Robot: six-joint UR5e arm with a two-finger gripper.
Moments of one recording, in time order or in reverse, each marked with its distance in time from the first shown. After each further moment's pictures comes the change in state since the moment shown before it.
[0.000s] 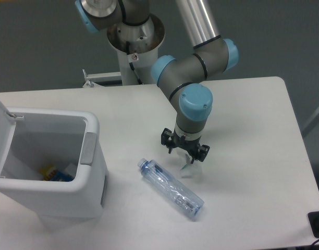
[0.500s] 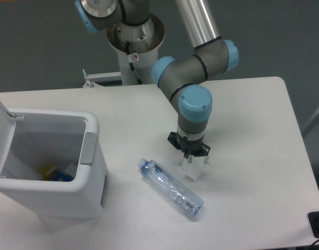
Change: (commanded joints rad) arm 0.015 -0.003 0.037 -0.008 0.020 0.002
